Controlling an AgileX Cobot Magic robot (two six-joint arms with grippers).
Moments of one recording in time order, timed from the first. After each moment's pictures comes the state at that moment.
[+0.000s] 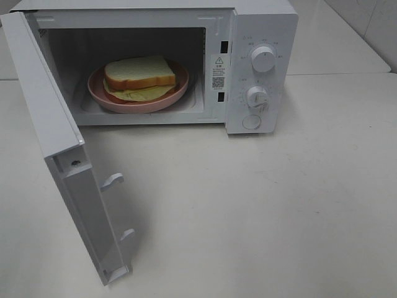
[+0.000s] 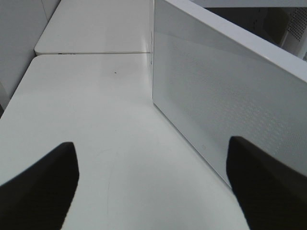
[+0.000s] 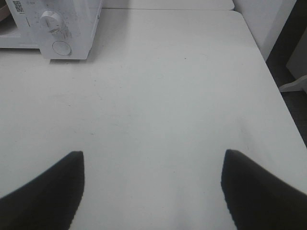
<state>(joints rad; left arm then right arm) 0.04 0.11 -0.53 -0.14 0.86 0.09 0.09 0.00 -0.50 -0.11 1.04 0.07</state>
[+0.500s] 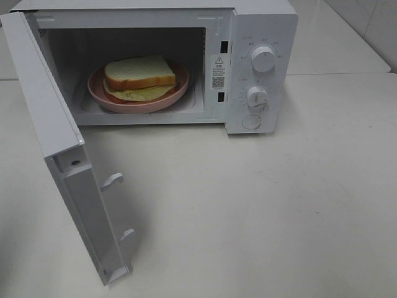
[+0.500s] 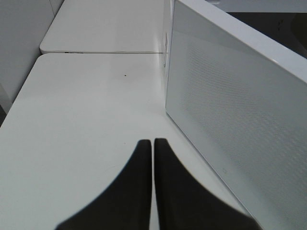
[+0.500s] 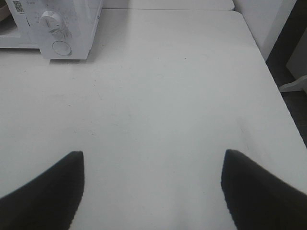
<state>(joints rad) 0.04 0.42 -0.48 -0.12 0.56 0.09 0.09 0.00 -0.50 -0.11 1.04 0.07</state>
